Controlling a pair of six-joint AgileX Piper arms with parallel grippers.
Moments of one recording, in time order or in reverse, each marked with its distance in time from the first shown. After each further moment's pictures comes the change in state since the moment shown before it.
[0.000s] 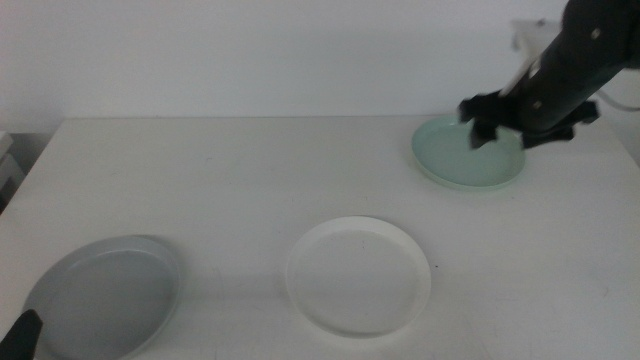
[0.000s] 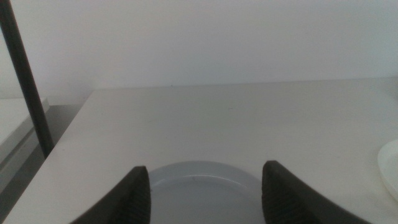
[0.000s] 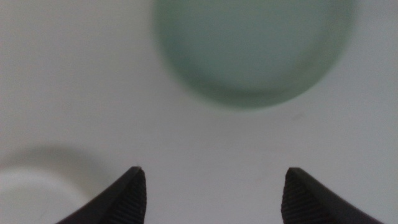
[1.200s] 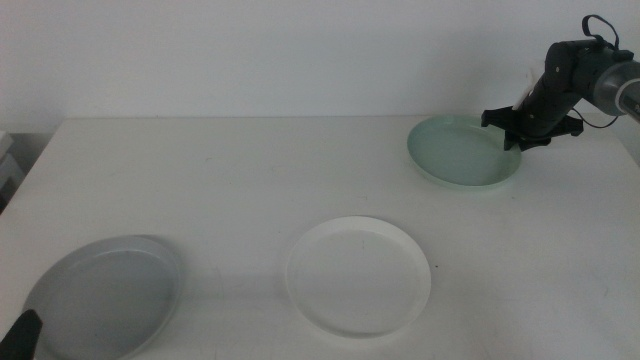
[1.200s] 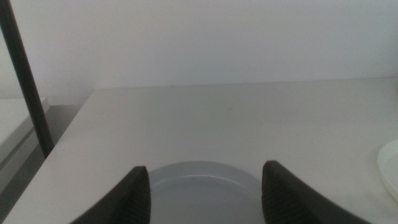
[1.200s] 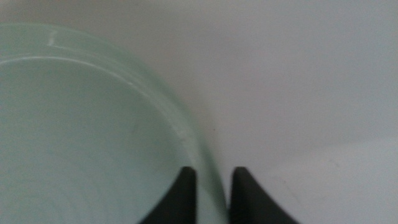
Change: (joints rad) left arm 0.000 0.000 0.000 0.000 0.000 0.000; right arm -0.242 0.688 -0.652 0.032 -0.002 -0.083
